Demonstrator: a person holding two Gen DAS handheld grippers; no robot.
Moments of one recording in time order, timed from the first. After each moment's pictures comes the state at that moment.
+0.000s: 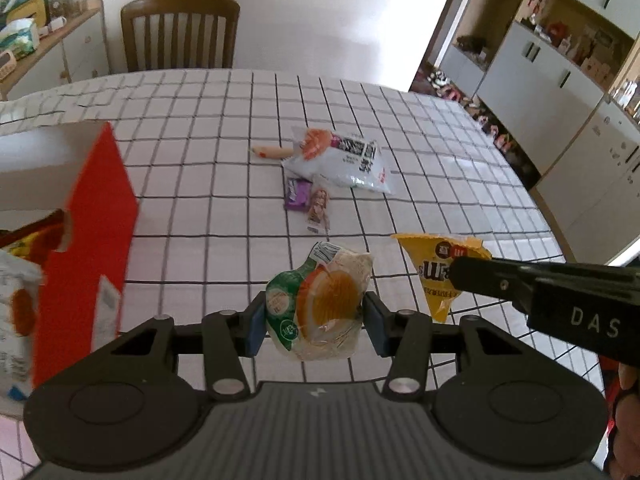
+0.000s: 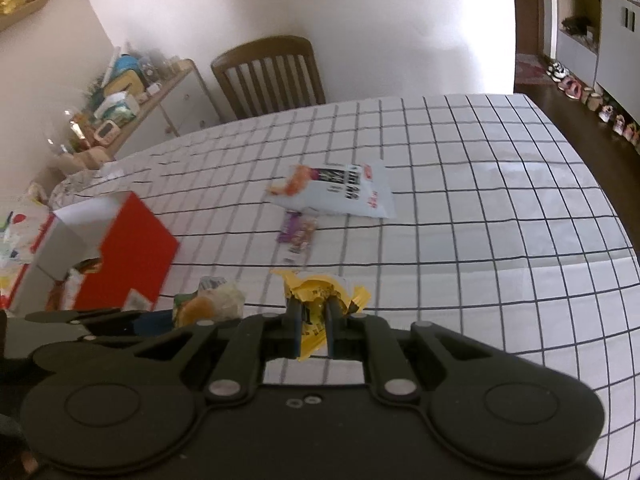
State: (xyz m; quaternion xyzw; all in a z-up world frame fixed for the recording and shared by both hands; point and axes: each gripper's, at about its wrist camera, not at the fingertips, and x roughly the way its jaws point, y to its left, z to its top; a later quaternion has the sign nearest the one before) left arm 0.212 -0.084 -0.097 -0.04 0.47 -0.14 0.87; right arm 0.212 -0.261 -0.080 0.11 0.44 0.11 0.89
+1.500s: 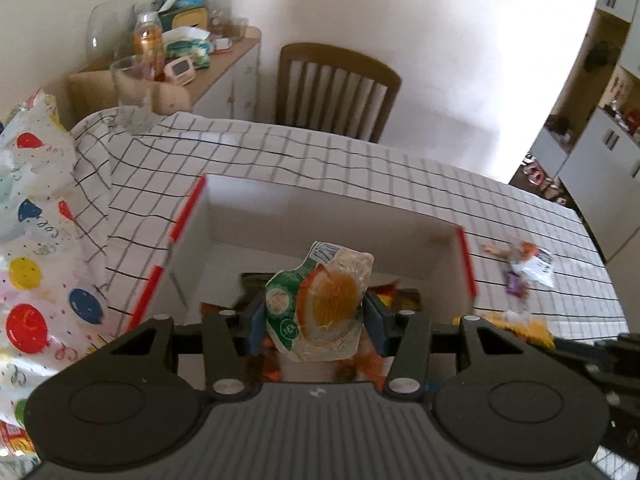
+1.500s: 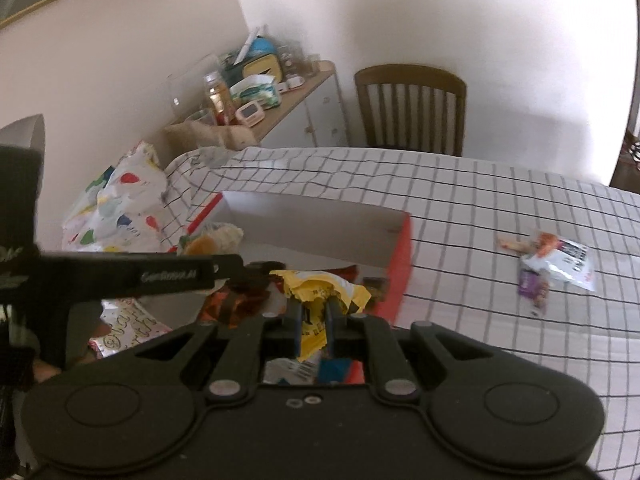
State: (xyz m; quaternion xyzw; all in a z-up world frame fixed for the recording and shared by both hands) left arm 0.210 0.194 -0.035 -0.08 0.42 -0.01 0.91; right arm 0.192 -0.018 -0.013 0.04 0.39 0.22 0.89
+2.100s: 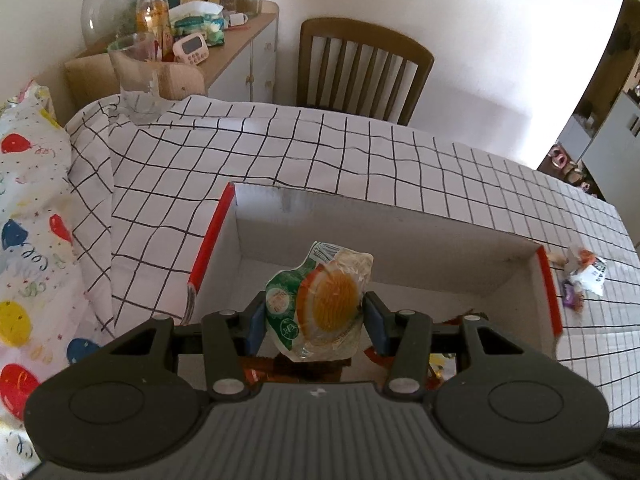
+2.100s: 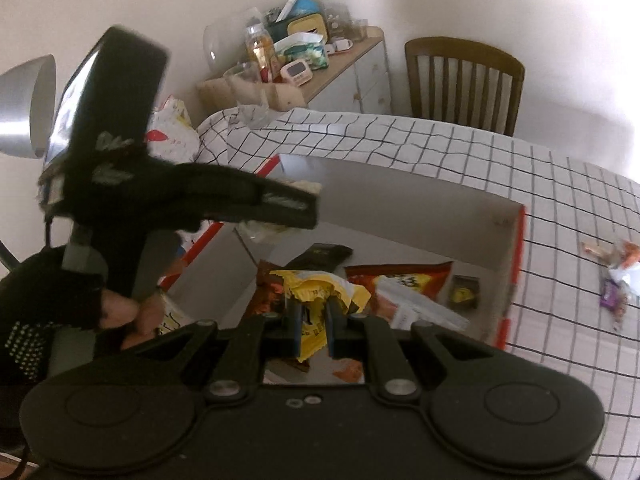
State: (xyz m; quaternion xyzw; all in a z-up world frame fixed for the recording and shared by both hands) left arm 0.276 0.226 -0.071 -0.06 0.45 0.01 0.89; right arm 0.218 0.073 -0.047 0.01 0.43 0.26 0.86
